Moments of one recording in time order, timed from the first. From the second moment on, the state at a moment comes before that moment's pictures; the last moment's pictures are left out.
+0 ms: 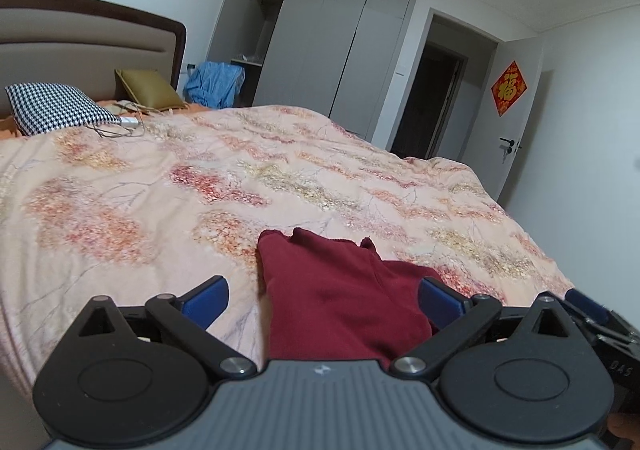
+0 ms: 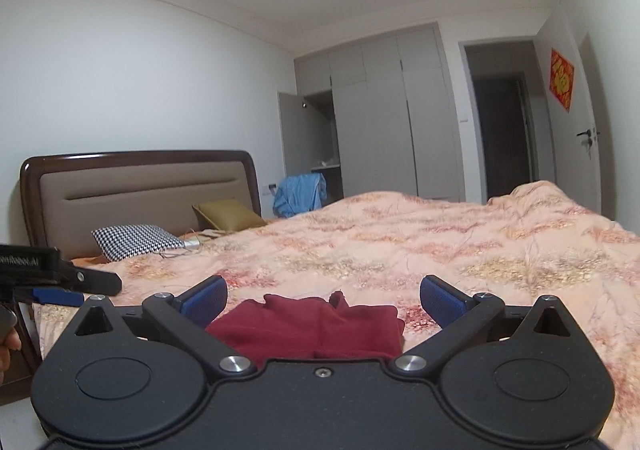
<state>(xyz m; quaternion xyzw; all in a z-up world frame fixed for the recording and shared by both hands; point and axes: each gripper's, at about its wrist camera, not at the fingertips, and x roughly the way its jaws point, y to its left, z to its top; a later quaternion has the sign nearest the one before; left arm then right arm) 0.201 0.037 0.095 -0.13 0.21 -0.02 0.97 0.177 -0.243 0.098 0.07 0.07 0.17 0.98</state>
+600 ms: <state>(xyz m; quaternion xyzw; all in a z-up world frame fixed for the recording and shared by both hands) 0.102 0.037 0.039 -0.13 0.21 0.00 0.97 0.068 -0.234 0.048 0.09 0.05 0.06 0.99</state>
